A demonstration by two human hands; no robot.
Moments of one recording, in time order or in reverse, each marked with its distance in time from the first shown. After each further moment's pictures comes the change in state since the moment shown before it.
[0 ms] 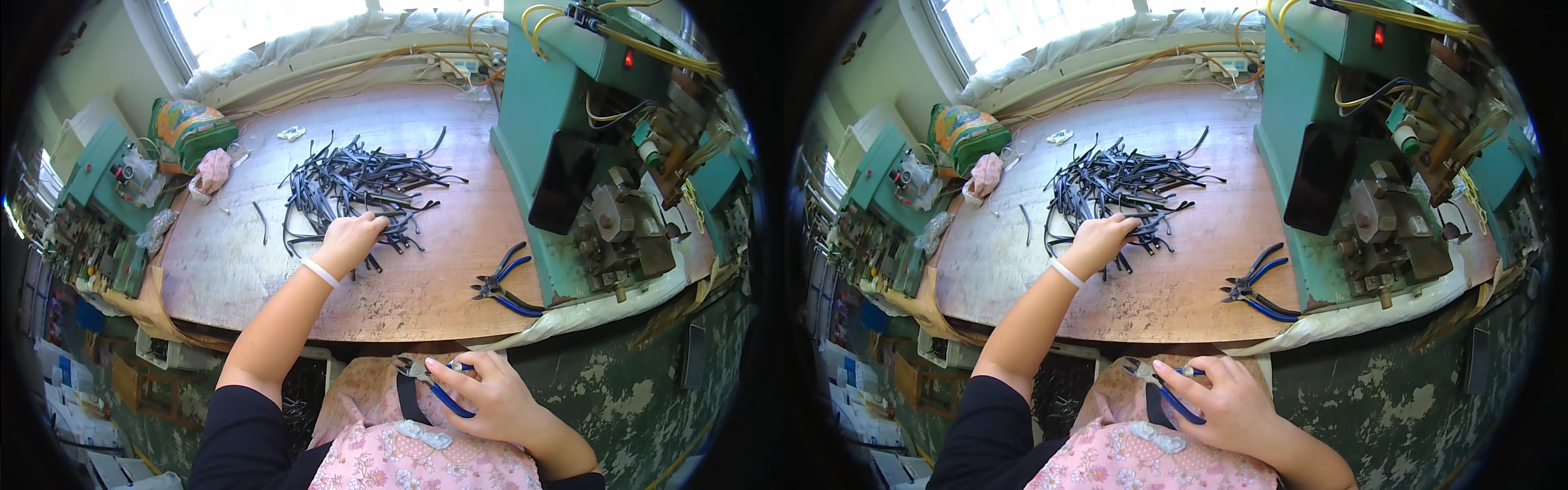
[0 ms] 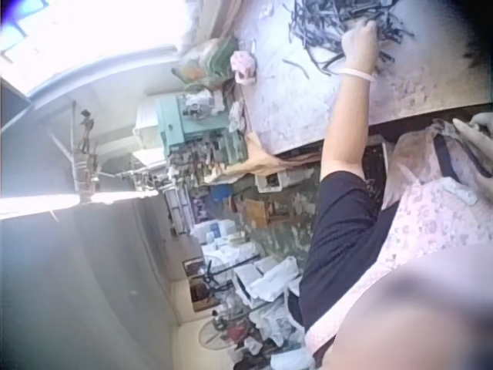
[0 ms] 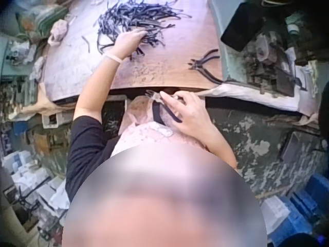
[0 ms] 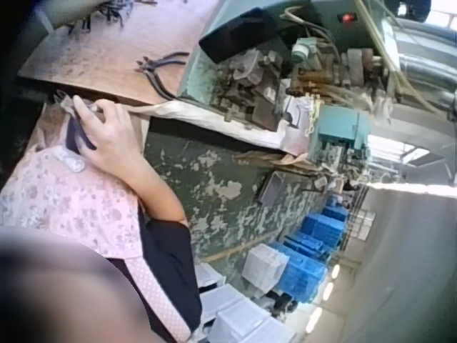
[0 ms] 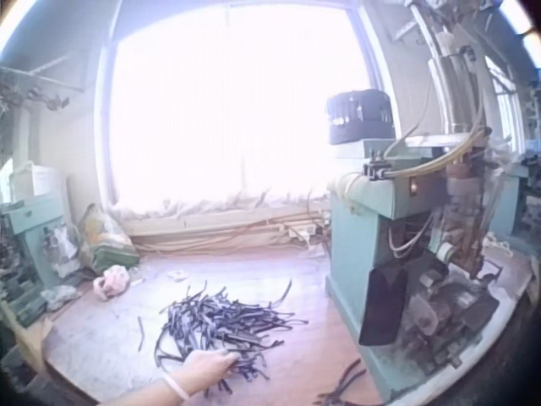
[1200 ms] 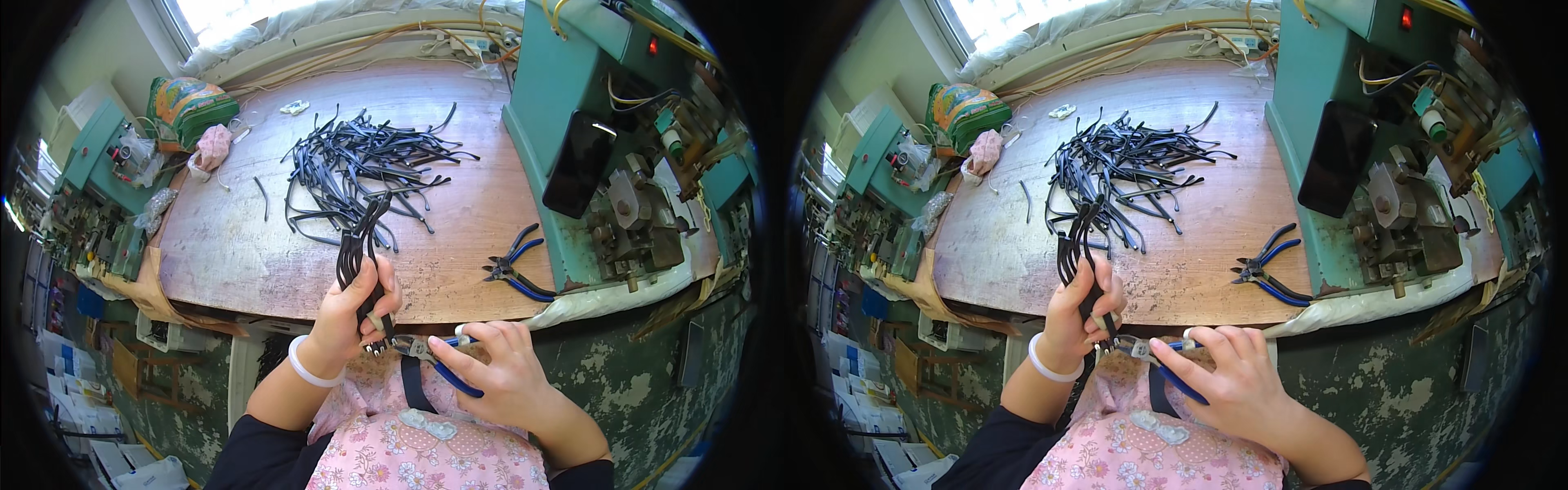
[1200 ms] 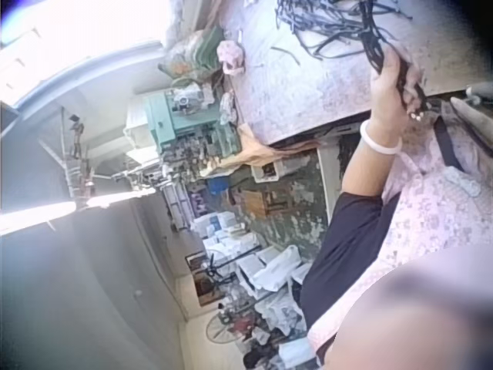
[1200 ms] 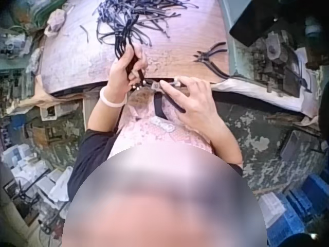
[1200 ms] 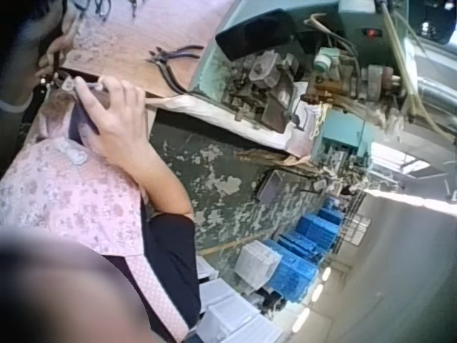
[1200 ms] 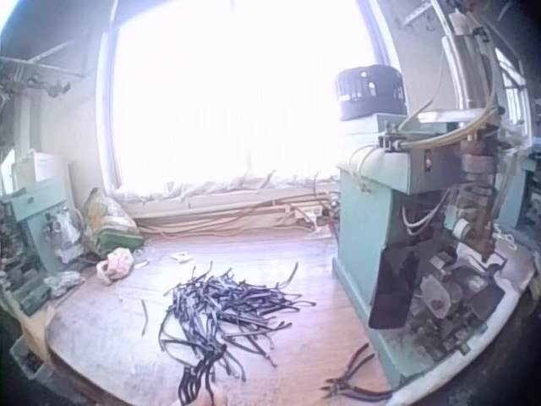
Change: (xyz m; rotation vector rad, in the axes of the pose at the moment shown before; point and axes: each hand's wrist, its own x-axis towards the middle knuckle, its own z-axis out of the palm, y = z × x) left_hand -0.087 0.114 -0.100 -2.265 0.079 -0.426; right_hand 0.015 -0.001 -0.001 -0.227 0.004 -0.091
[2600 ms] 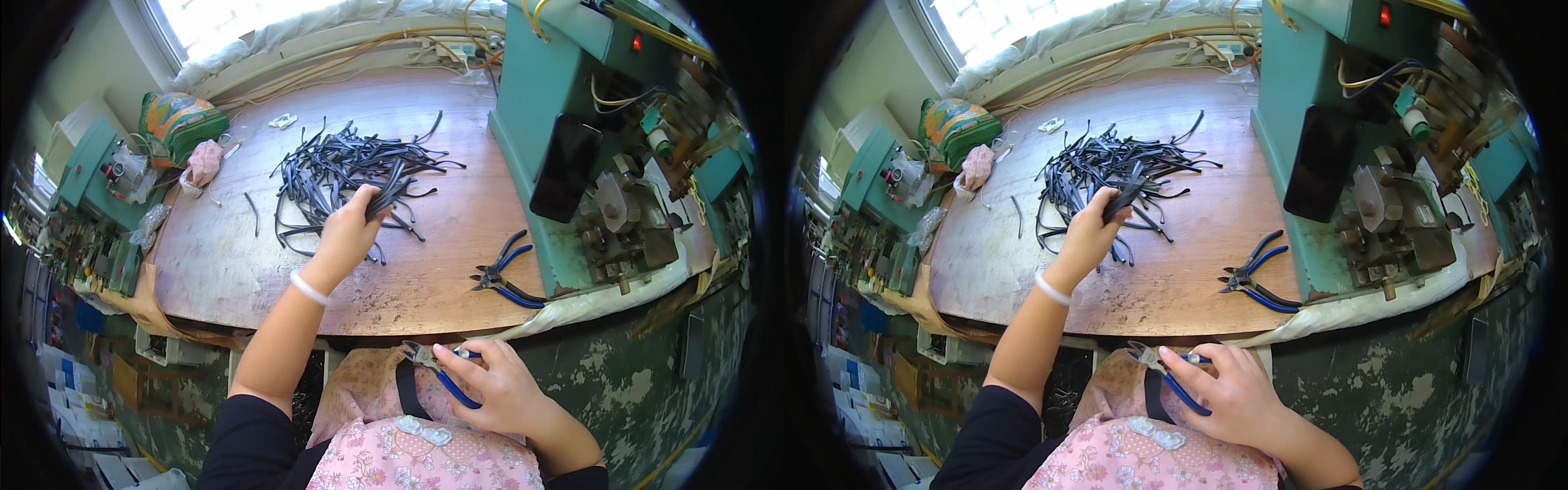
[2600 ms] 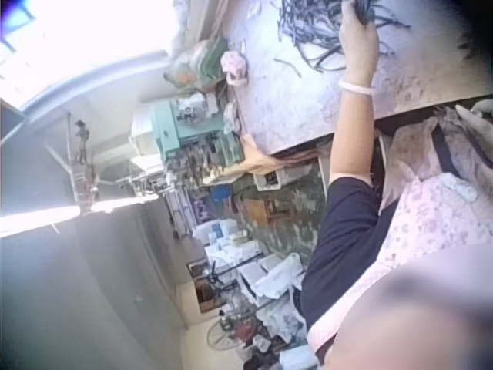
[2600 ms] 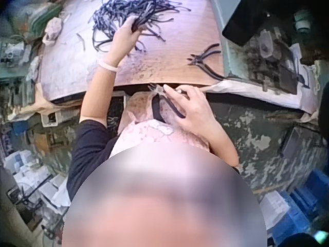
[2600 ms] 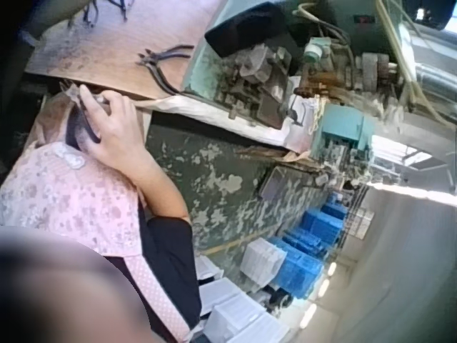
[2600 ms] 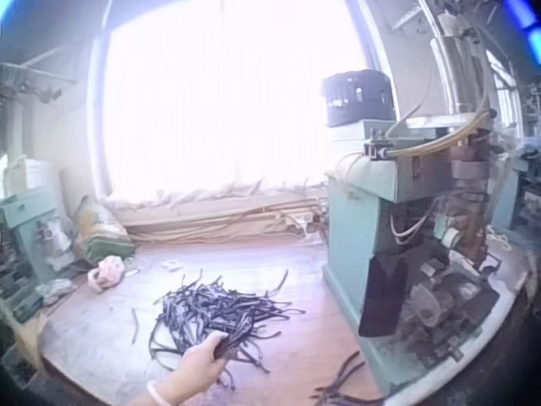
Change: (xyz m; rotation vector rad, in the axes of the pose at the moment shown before) left_hand 0.115 0.009 -0.052 1.553 0.313 0.307; right_hand -0.019 0.012 0.006 0.229 -0.016 0.137
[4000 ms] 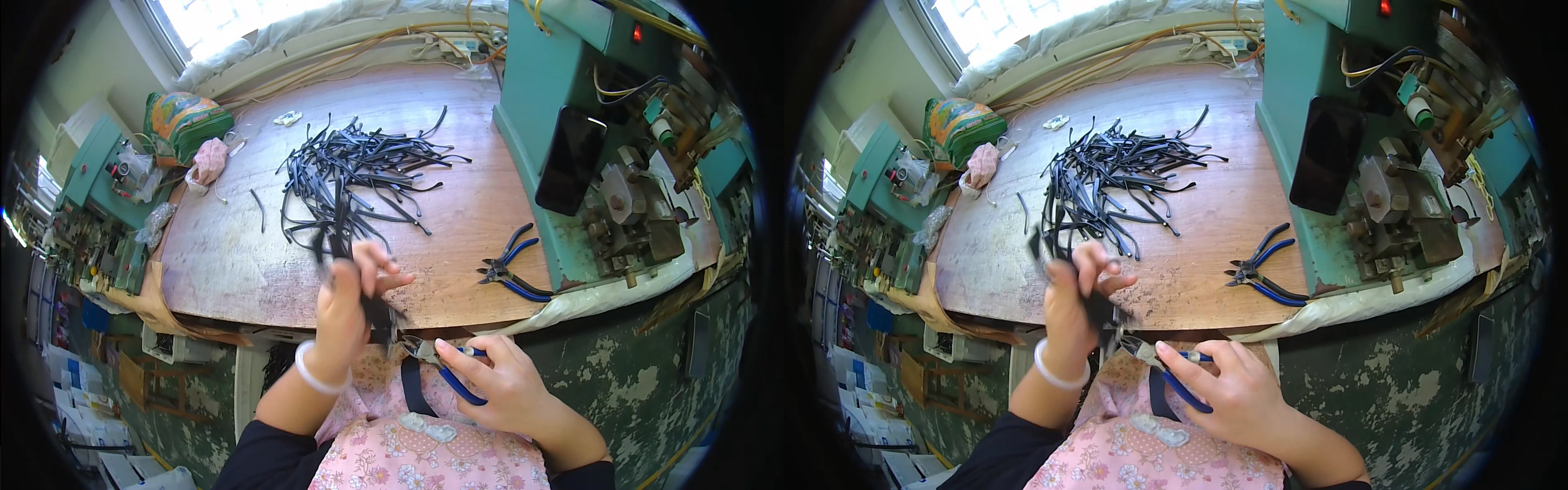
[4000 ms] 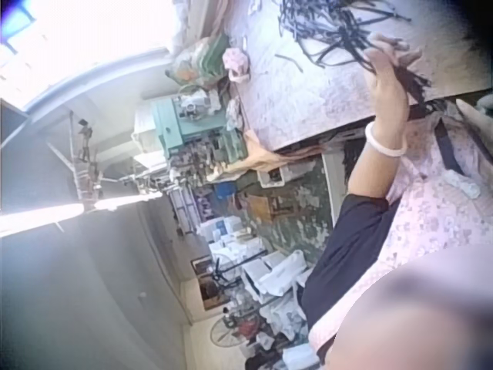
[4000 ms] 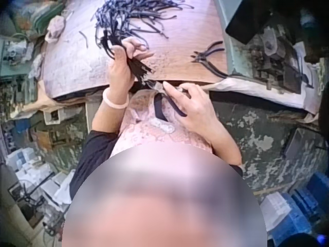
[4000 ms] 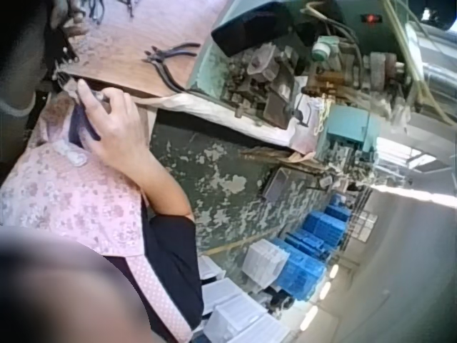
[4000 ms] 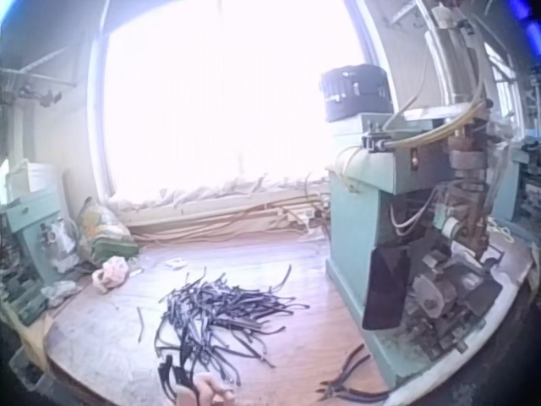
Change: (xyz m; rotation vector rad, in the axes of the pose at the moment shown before) left_hand -0.097 0.070 -0.013 -1.318 0.189 -0.096; right_hand 0.003 -0.007 0.002 -0.024 0.077 -0.037
